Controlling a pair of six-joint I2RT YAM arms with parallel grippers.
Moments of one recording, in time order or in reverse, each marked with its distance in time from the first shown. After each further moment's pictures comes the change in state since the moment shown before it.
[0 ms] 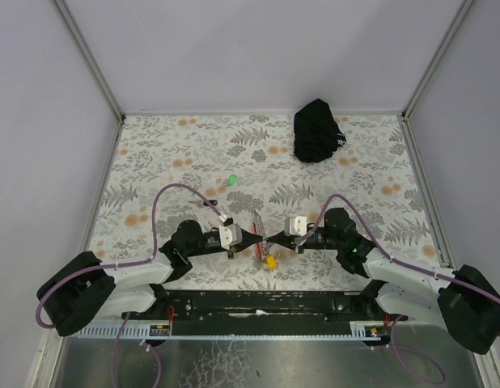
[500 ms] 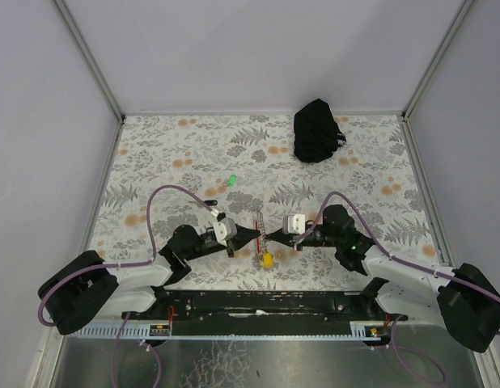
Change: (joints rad) left arm 0.000 0.014 -0.049 0.145 -0.129 -0.114; right arm 0.000 0.019 0.031 -0.003 -0.011 -0.013
